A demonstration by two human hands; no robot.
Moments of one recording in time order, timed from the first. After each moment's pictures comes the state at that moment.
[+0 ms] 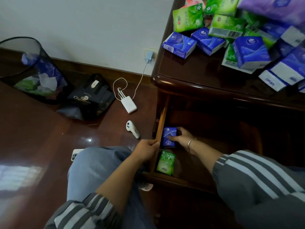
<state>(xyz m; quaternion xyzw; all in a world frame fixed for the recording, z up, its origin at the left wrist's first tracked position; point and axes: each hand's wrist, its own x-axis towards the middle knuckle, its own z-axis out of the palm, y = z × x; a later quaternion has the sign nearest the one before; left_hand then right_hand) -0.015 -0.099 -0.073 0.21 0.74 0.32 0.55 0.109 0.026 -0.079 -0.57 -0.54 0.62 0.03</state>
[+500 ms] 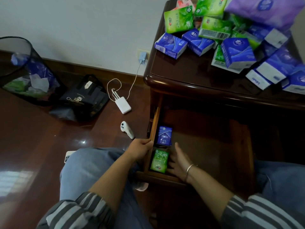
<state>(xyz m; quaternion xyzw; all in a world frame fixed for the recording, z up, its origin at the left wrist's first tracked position) -0.017 -0.101 -0.070 0.21 0.74 0.32 0.55 0.141 -0.048 -0.071 -0.58 -0.22 0.79 0.02</state>
